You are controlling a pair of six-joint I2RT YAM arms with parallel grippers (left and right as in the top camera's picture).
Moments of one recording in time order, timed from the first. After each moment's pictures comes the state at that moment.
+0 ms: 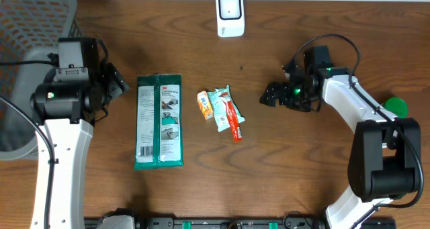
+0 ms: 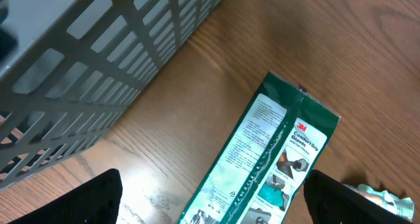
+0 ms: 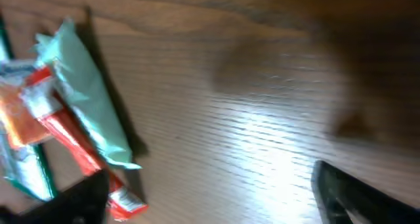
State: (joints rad) left arm 0.05 1.32 1.38 -1.11 -0.22 -0.53; right arm 0.10 1.86 1.18 -0.69 -0.49 0.17
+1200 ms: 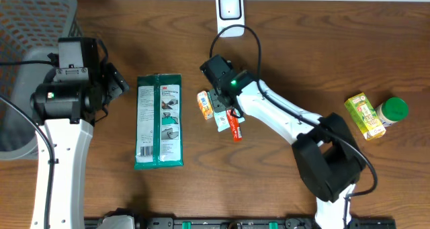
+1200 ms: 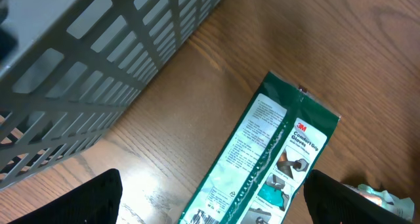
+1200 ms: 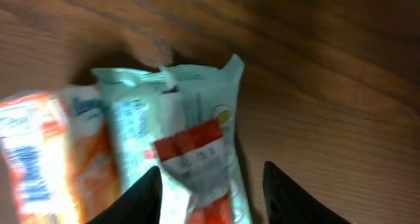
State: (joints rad) left arm 0.05 1.32 1.38 -1.11 -0.22 -0.53; right arm 0.68 2.02 1.47 -0.71 0.19 0.40
